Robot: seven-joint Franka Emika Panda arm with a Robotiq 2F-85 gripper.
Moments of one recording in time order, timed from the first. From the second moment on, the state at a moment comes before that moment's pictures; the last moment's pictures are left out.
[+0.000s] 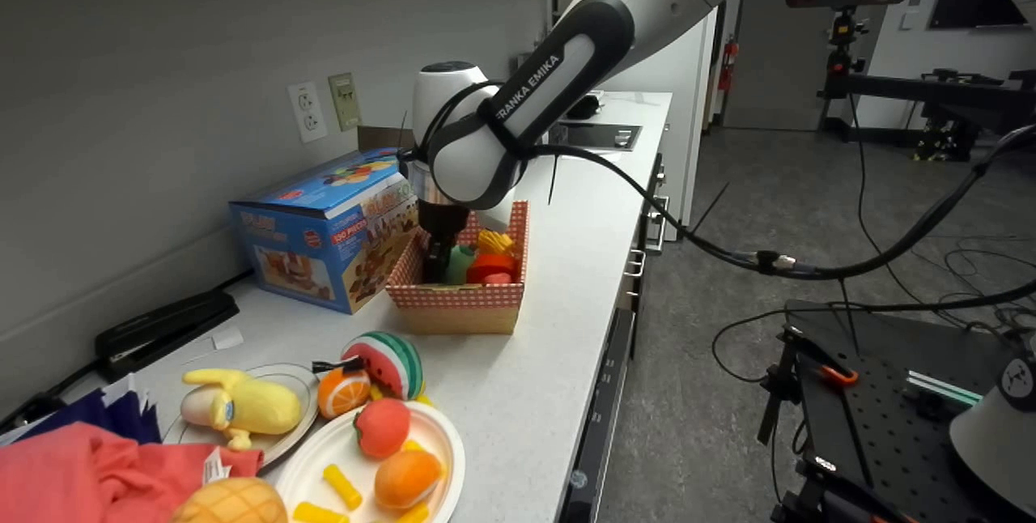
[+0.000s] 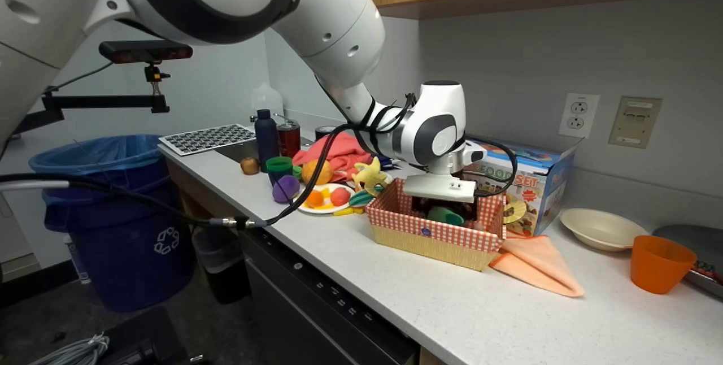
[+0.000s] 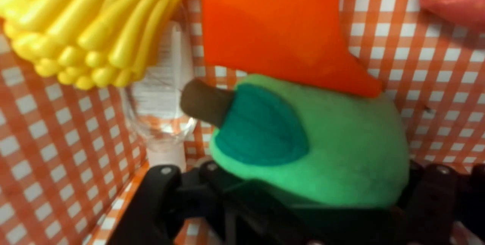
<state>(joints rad) -0.08 0.74 0.05 -1.60 -0.09 2.53 -0.33</state>
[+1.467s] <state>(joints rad) 0.17 0.52 0.03 -1.63 -0.30 2.25 -0.08</state>
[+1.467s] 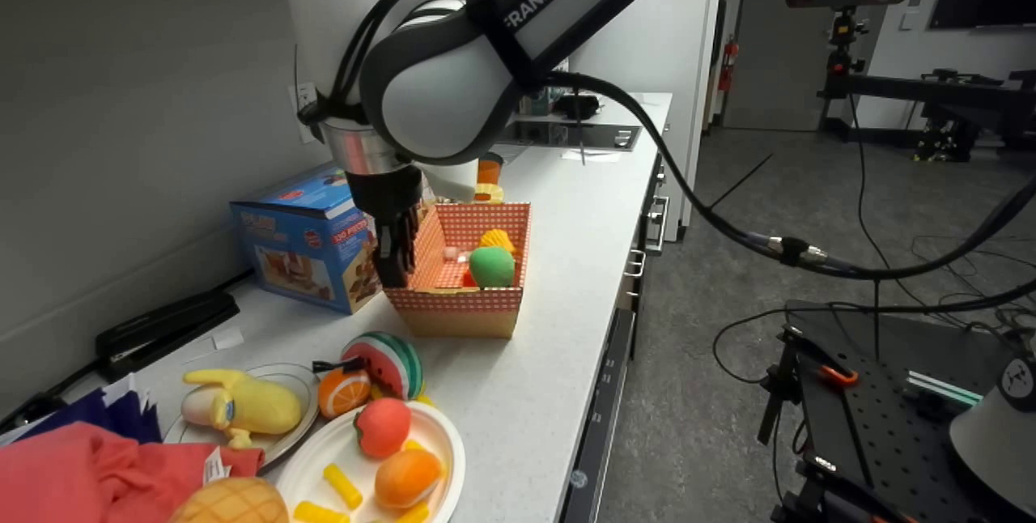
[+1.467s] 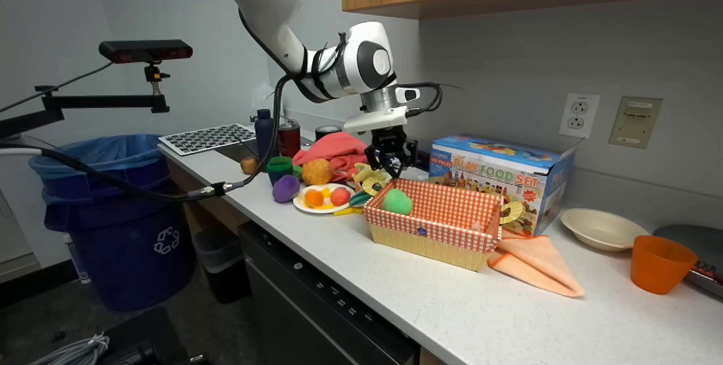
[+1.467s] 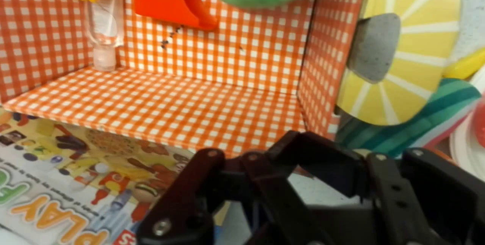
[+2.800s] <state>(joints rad) 0.16 0.45 0.05 -1.63 -0.30 2.17 -0.13</state>
